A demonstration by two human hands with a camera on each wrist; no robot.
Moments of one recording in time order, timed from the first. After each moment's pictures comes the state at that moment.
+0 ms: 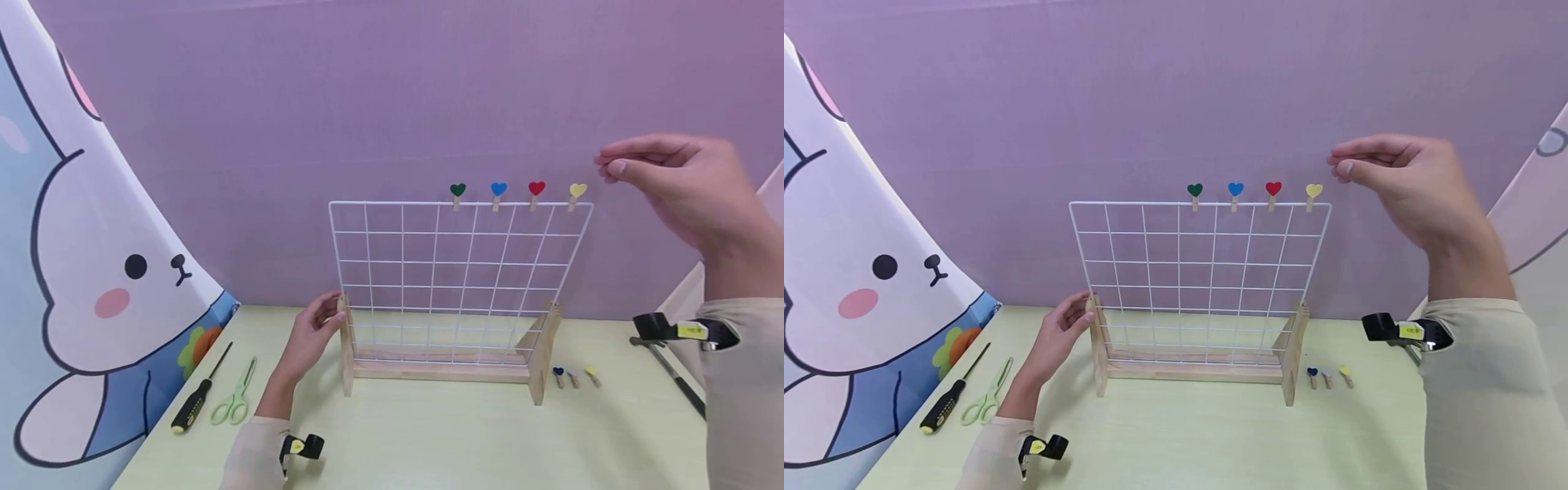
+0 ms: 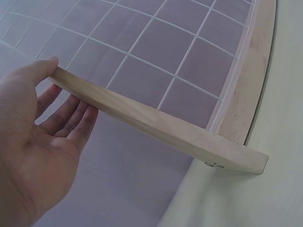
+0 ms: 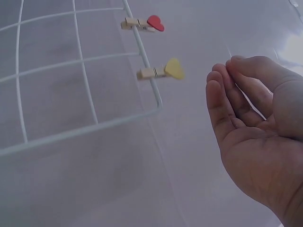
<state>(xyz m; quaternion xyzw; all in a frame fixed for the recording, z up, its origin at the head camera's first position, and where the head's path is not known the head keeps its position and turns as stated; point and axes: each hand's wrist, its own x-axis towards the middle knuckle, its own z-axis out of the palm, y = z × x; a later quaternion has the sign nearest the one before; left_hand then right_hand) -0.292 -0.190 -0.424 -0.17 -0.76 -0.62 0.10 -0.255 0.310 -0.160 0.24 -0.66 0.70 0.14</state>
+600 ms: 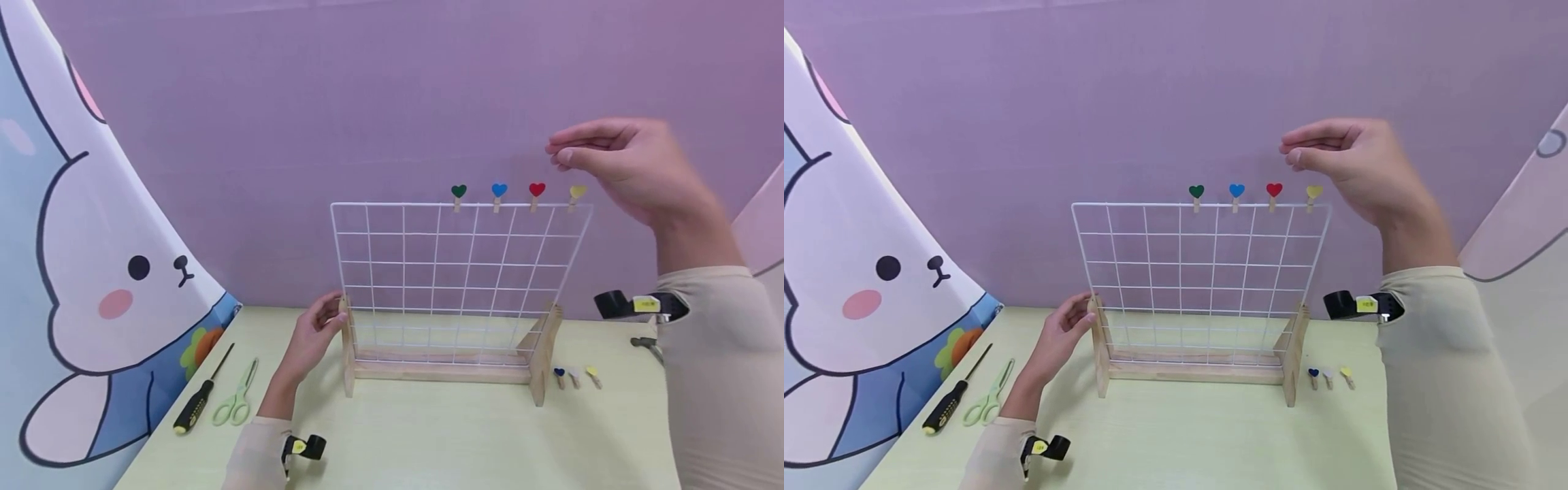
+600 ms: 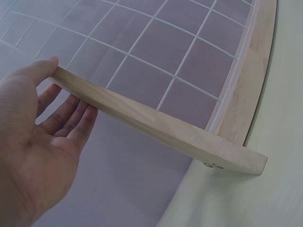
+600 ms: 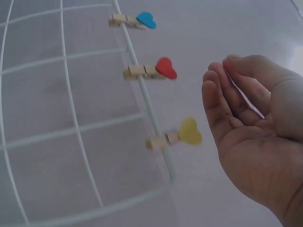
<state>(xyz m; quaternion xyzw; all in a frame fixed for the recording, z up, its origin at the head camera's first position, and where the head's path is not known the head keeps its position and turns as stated) -0.295 -0.188 -0.427 -0.17 -0.76 -0.63 0.10 -0.278 0.266 -0.140 0.25 -0.70 0.66 0.11</state>
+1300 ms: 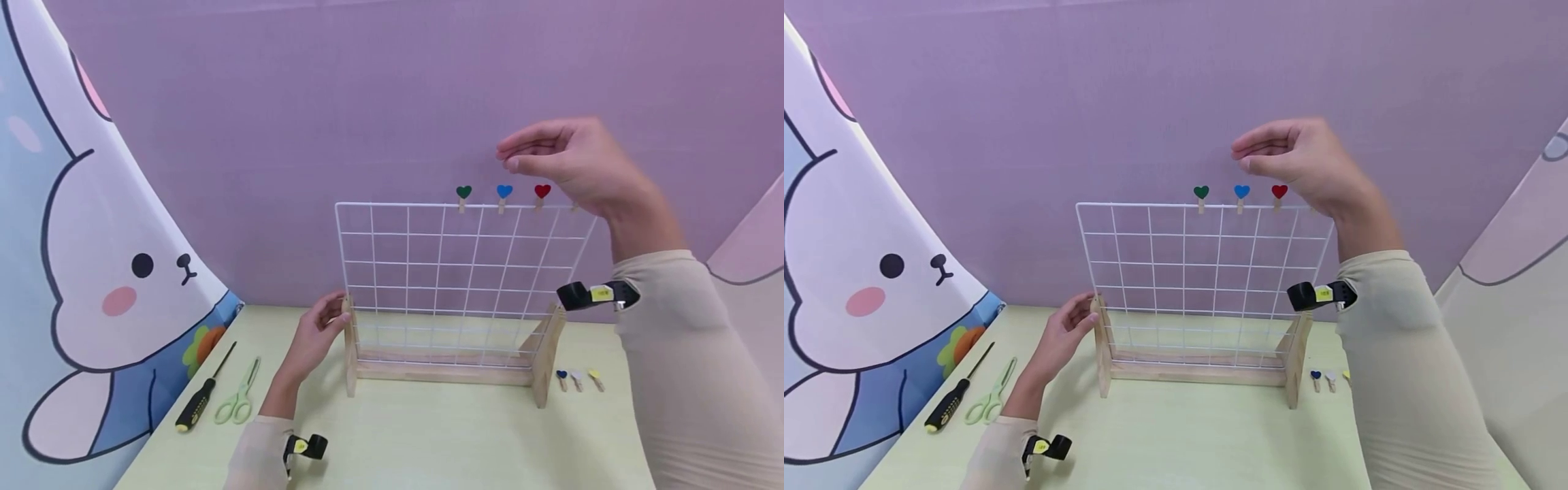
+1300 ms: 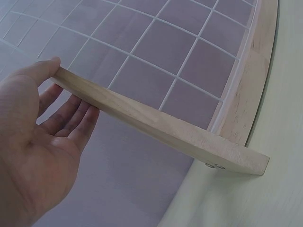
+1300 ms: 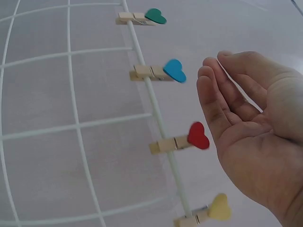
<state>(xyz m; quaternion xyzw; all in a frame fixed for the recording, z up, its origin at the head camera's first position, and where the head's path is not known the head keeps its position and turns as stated) -0.295 -0.184 -0.425 -0.18 -0.75 -0.62 0.10 -0.288 0.218 -0.127 0.21 -0.82 0.52 0.10</state>
